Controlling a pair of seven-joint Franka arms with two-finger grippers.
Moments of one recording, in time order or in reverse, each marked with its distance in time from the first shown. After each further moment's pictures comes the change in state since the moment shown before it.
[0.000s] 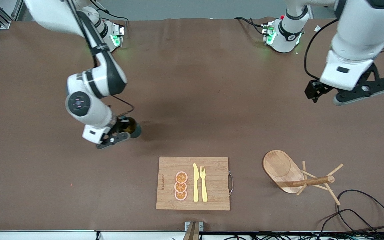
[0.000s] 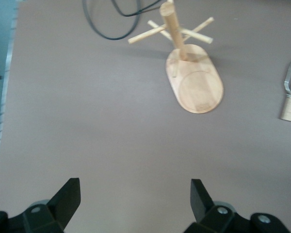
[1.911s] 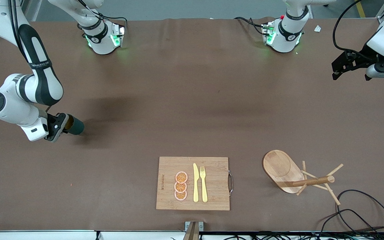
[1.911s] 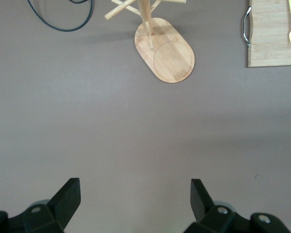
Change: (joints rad) left arm 0.051 -0.214 0.144 -0.211 -0.225 0.038 0.415; right arm -0.426 -0.034 0.015 -0.229 -0.007 0.236 -1.171
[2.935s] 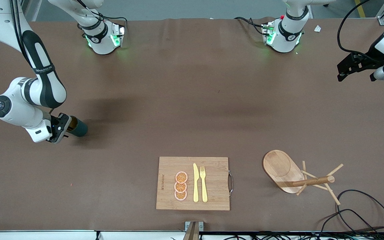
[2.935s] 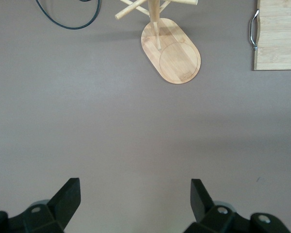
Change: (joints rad) left arm 0.018 0.007 0.001 0.010 0.000 0.003 0.000; right arm -0.002 0.043 -0.002 0.004 0.000 0.006 0.032
